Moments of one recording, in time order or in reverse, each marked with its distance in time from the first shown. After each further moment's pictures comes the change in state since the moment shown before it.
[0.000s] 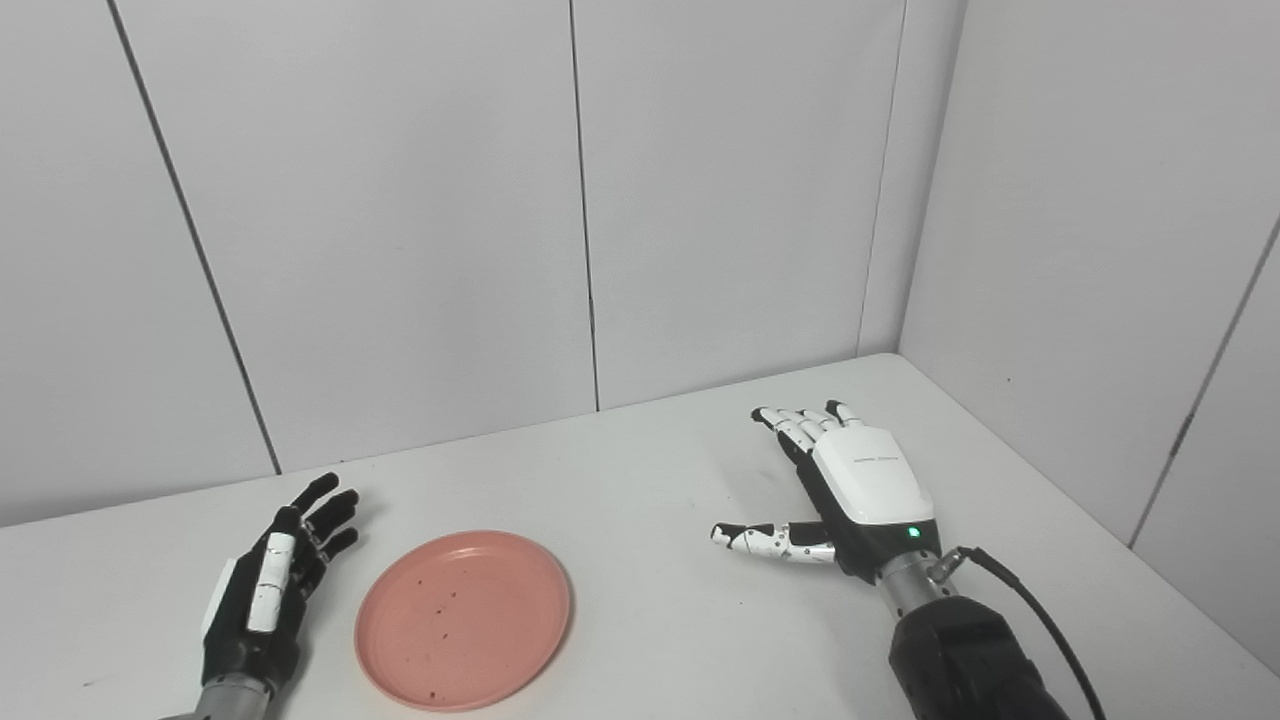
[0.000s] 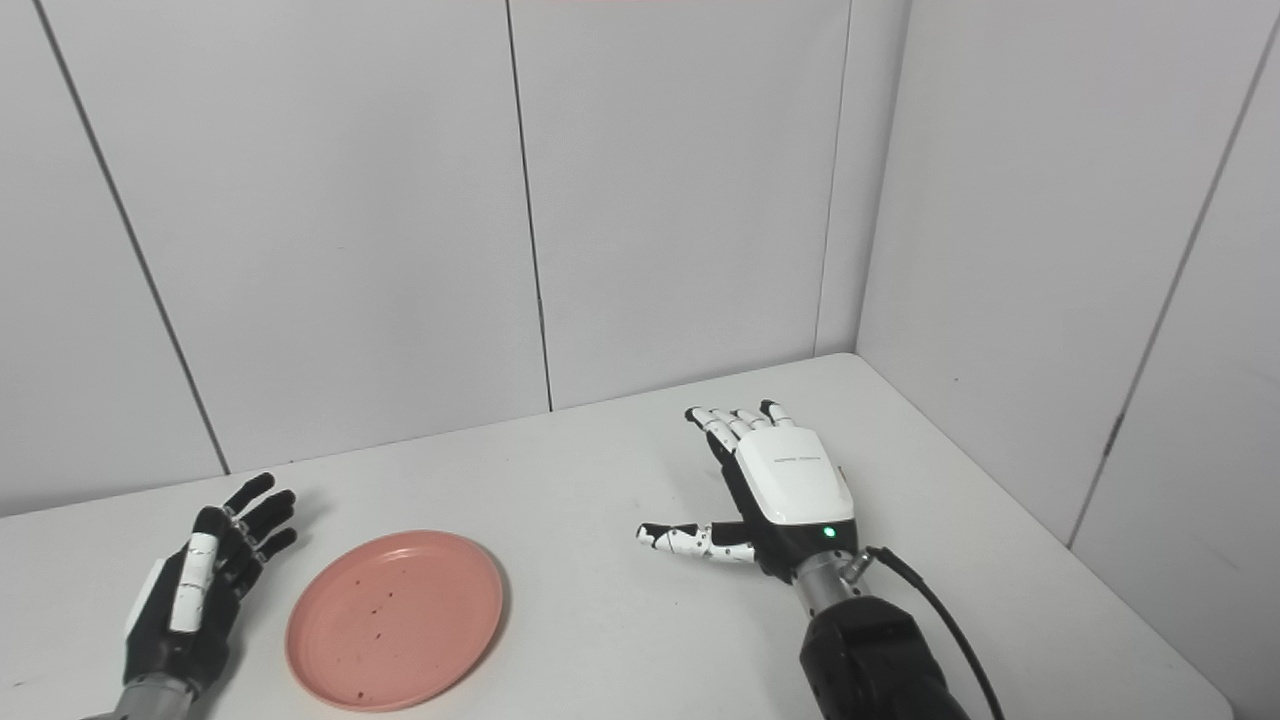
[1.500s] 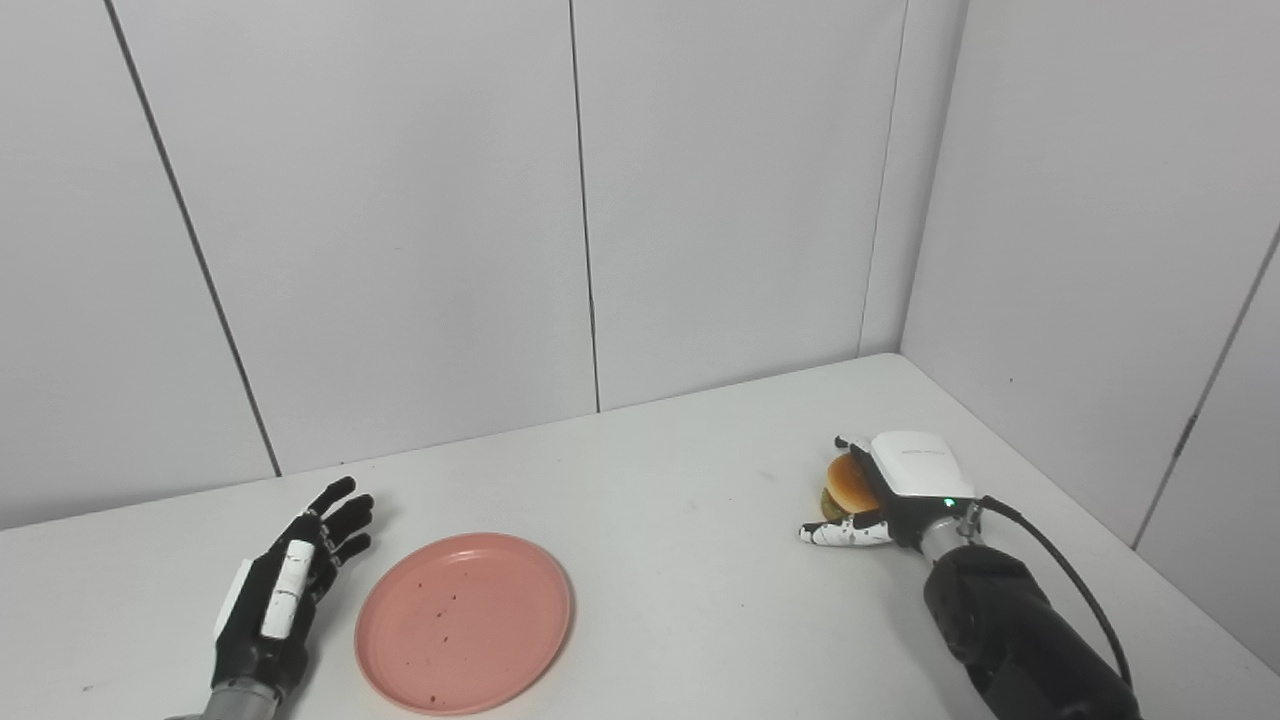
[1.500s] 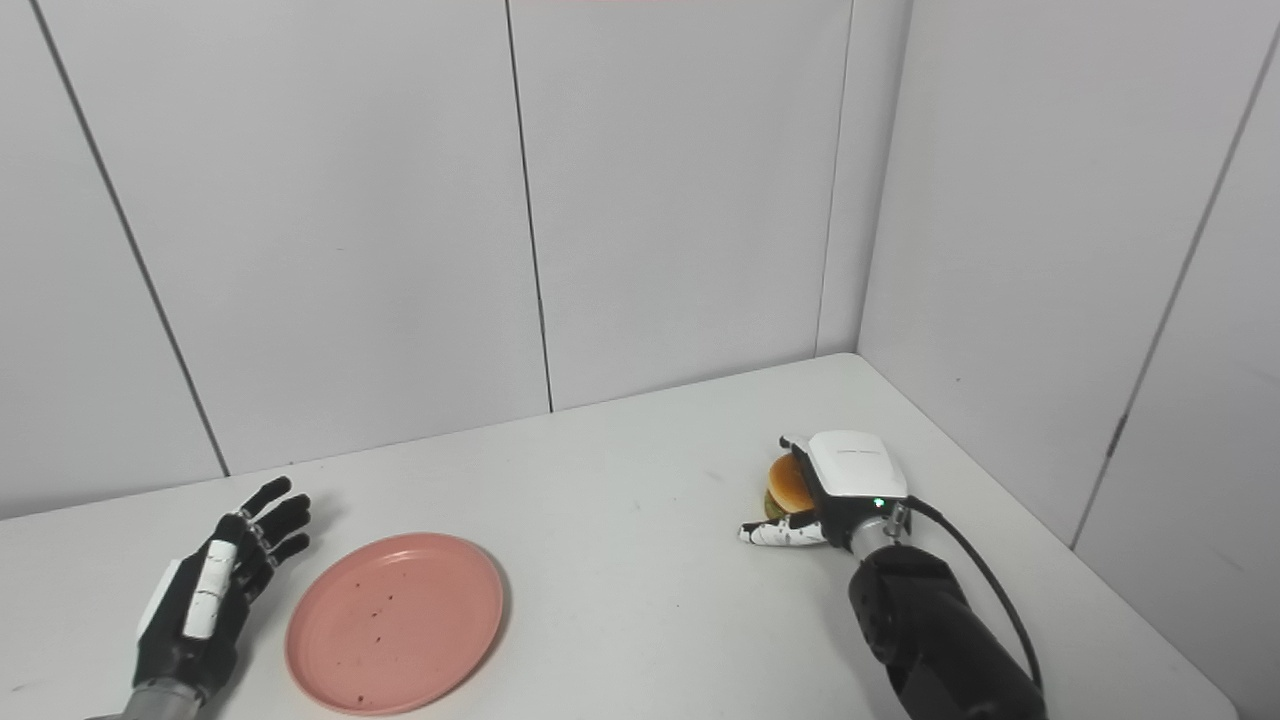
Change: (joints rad) left arm 0.019 0.004 -0.040 -0.037 0.046 -0.009 0.005; right arm -0.166 -0.145 0.090 0.518 0.143 0.058 -0.071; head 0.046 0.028
